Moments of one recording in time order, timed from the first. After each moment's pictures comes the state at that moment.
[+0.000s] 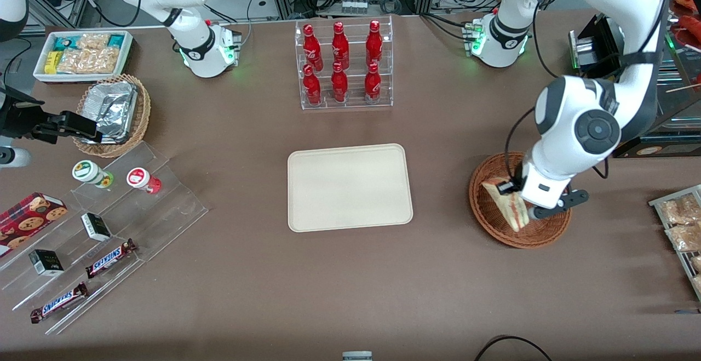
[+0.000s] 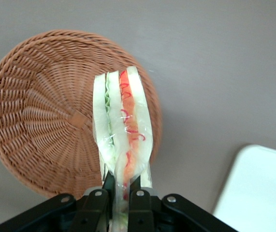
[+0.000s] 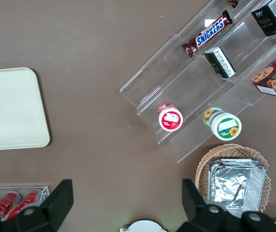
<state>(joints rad) -0.14 0.24 -0.12 -1.84 0.02 2.03 -0.59</state>
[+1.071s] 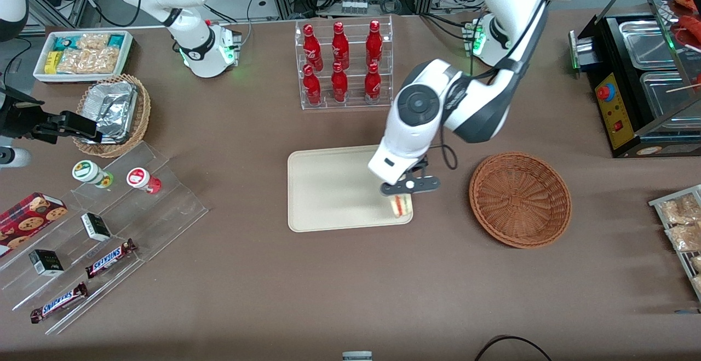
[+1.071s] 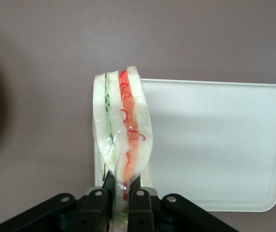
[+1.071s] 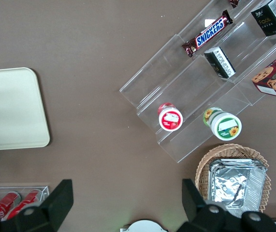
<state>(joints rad) -0.55 0.51 -0.13 -1.51 0.01 1.99 -0.77</state>
